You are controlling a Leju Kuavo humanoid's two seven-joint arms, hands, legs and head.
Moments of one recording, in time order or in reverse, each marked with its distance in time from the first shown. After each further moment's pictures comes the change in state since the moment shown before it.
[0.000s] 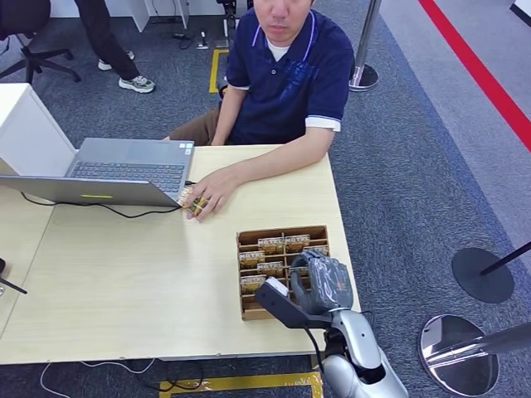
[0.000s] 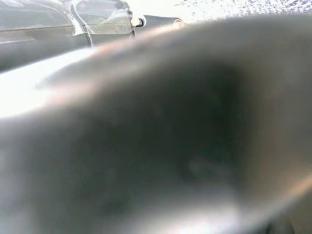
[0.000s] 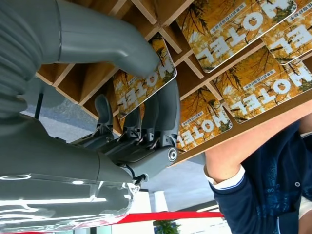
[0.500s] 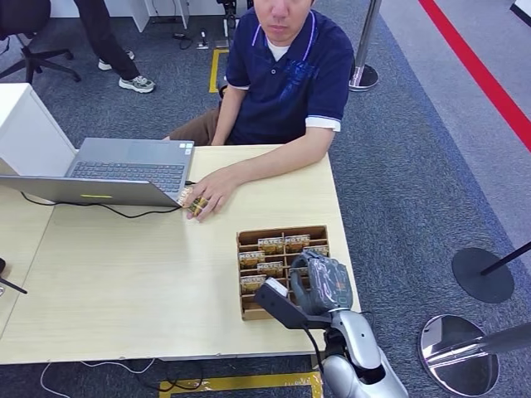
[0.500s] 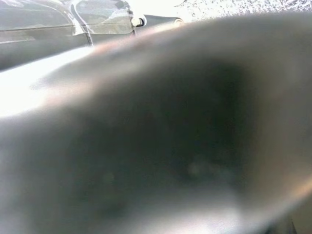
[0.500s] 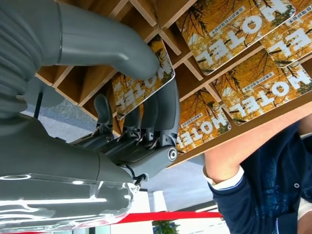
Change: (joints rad) left arm 0.000 -0.001 -0.002 0.000 -0.005 -0.001 -0.001; right arm 0.000 0.005 0.002 0.002 0.004 0.003 -0.004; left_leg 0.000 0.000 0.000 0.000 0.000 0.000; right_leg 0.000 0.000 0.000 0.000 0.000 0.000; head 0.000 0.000
